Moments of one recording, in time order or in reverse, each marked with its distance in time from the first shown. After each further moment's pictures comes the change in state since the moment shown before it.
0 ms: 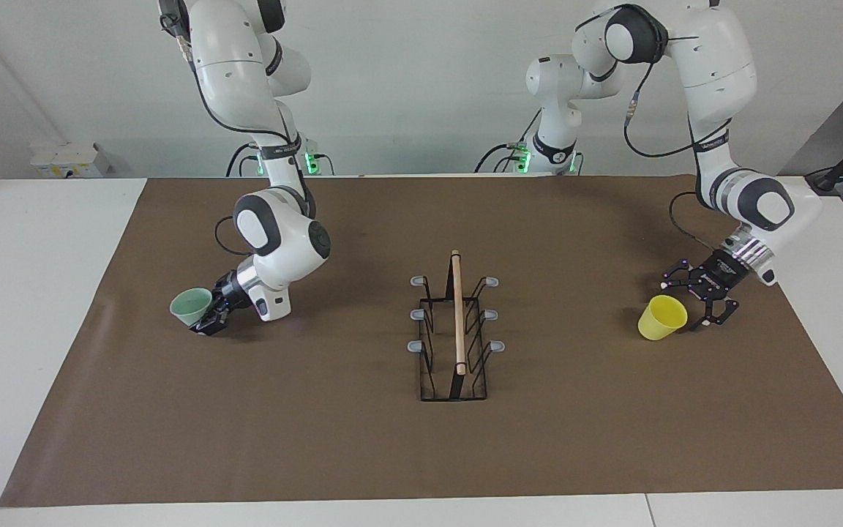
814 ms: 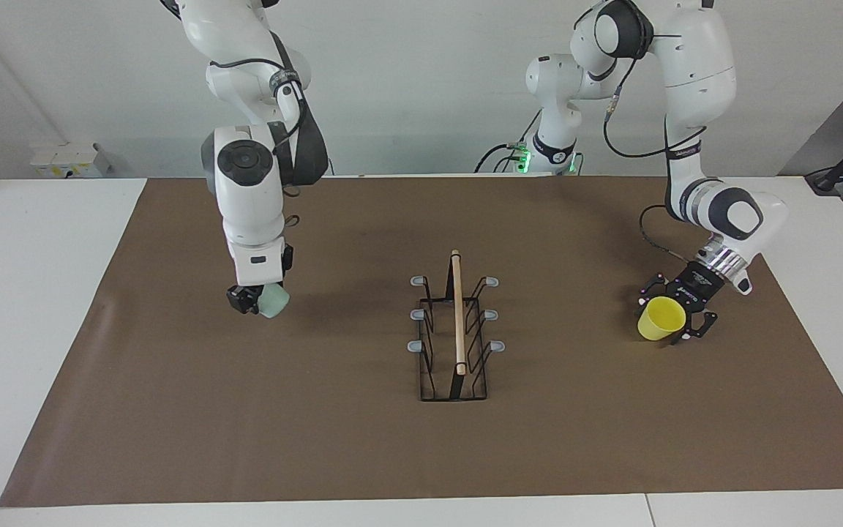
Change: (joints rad) left arm -0.039 -0.025 -0.113 -0.021 -0.131 0.180 0.013; right arm 0.002 -0.161 0.009 0.166 0.875 0.060 -0.133
